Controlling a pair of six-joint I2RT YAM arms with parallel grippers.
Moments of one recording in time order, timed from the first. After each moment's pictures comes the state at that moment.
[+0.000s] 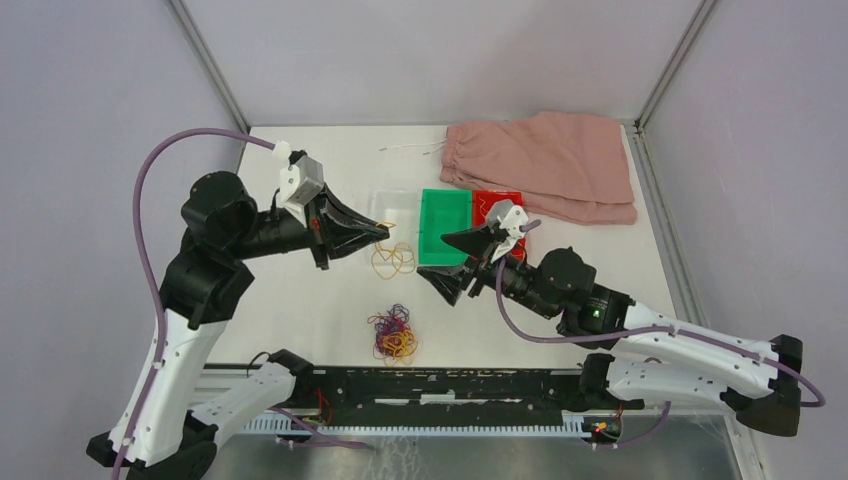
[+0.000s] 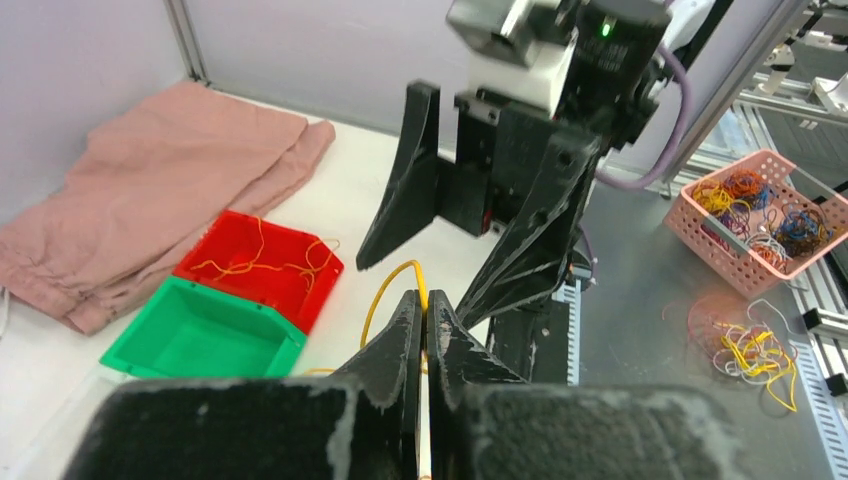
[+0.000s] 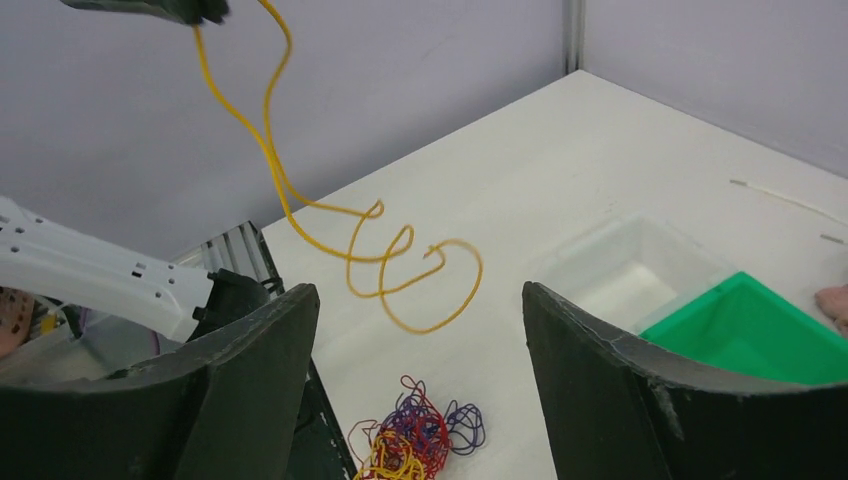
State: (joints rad) left arm -0.46 0.88 1.40 -0.54 0.89 -0.06; right arm 1.16 0.91 0.80 0.21 0.15 0.23
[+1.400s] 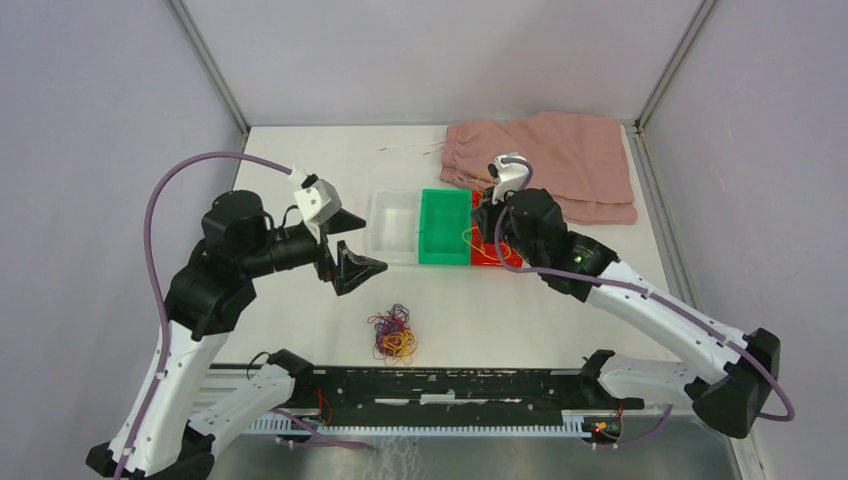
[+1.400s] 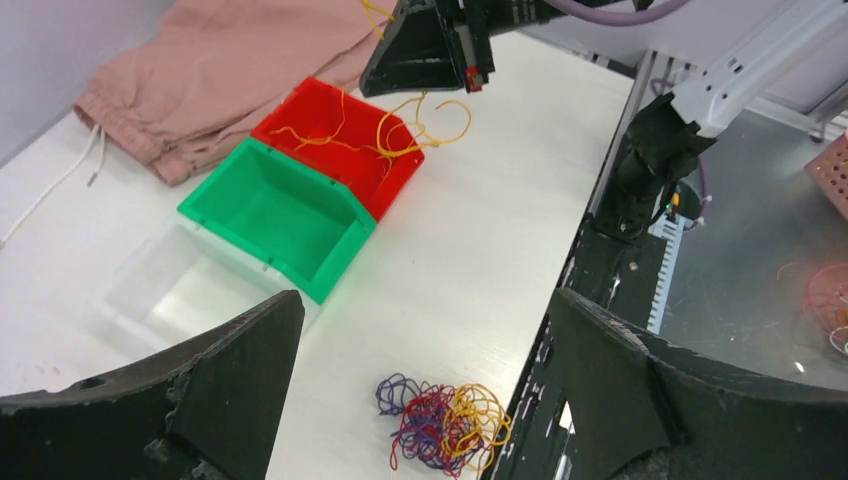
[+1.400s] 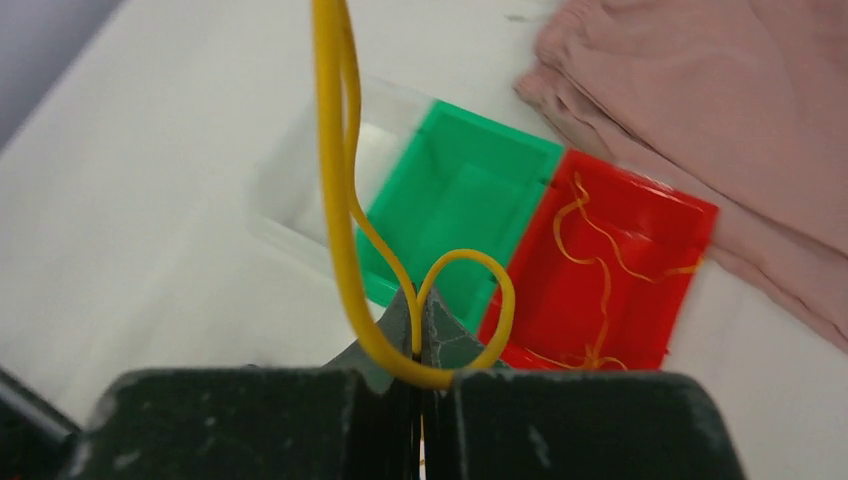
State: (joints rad) left arm -0.46 0.81 1.27 -0.73 0.67 0.11; right arm 0.85 1.11 1.03 -0.21 0.27 0.26
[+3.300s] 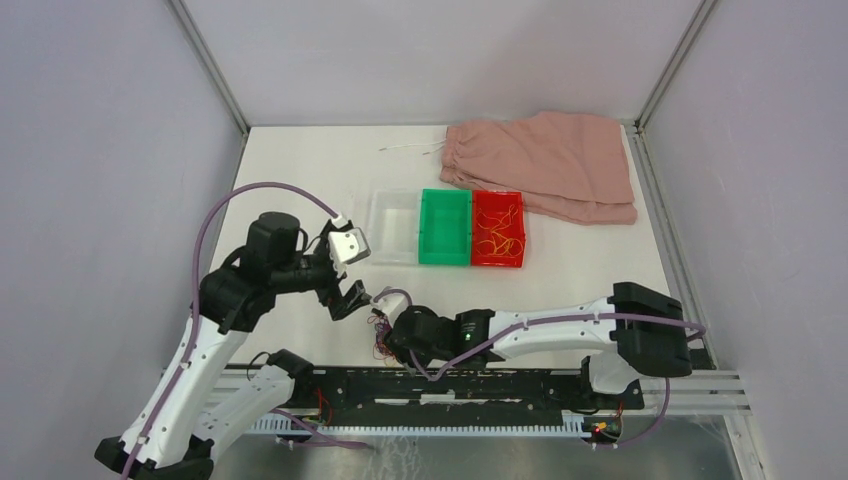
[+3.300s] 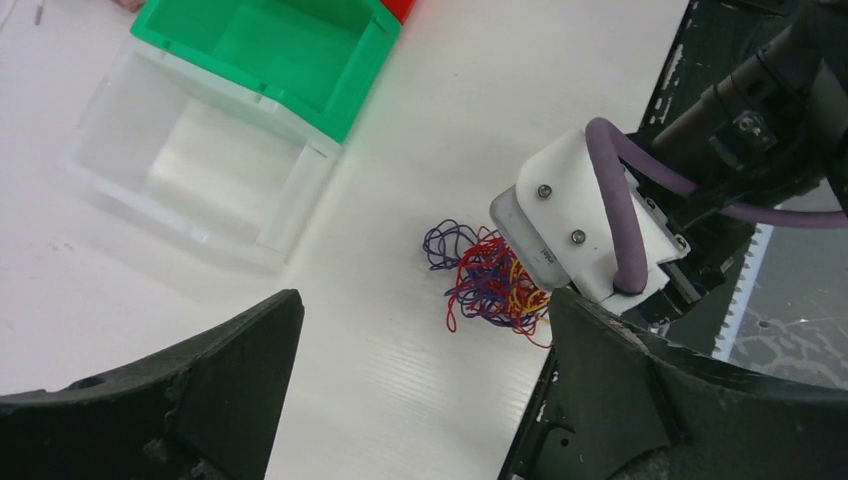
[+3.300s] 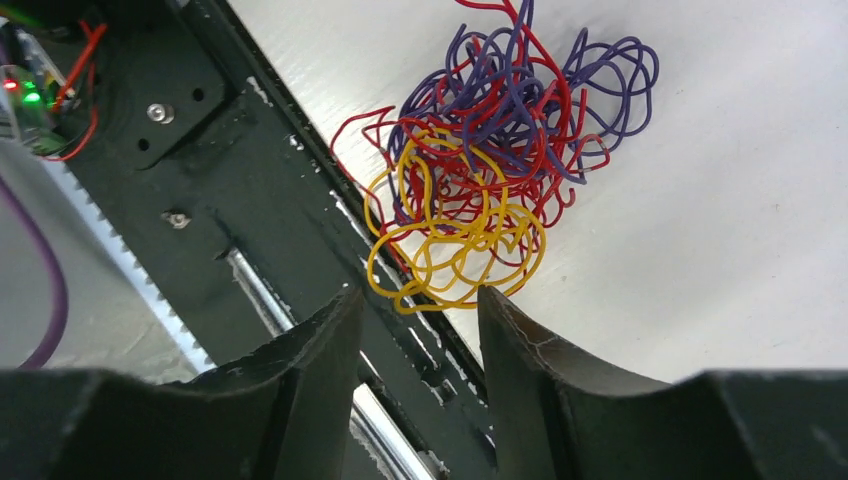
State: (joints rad) left arm -0.46 0.77 1.04 -0.95 0.56 0.48; right arm 1.43 1.54 0.96 -0.25 0.22 0.46
